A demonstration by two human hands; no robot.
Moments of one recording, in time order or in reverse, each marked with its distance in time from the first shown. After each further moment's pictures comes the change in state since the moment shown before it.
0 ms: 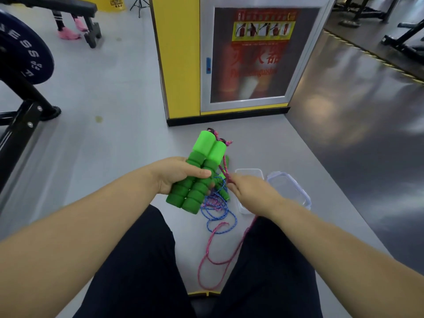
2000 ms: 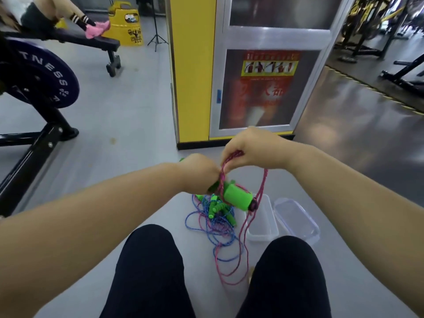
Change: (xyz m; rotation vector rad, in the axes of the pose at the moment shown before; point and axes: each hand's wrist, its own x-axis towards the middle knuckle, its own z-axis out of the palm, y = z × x) left_hand -0.023 0.067 0.010 2.152 0.226 0.270; right_hand 0.030 -0.070 -0.152 -0.086 0.045 -0.469
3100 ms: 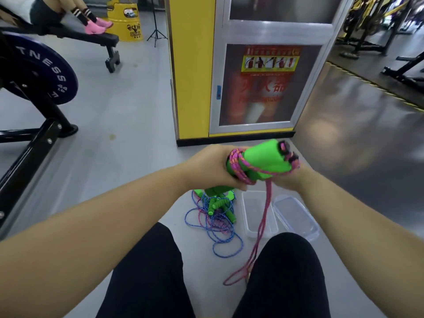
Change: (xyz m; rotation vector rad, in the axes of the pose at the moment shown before) left_hand -0.016 0.017 -0.016 -1.232 0.412 0.012; right_hand -0.035 0.048 0.054 0.635 0.287 0.399
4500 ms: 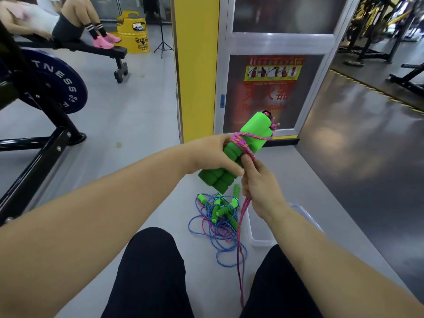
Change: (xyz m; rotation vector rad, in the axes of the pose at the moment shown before) left_hand 0.020 0.012 -0.029 -0.235 -0.085 -0.282; right_hand -0.011 -0.019 0.063 0.778 0.351 0.166
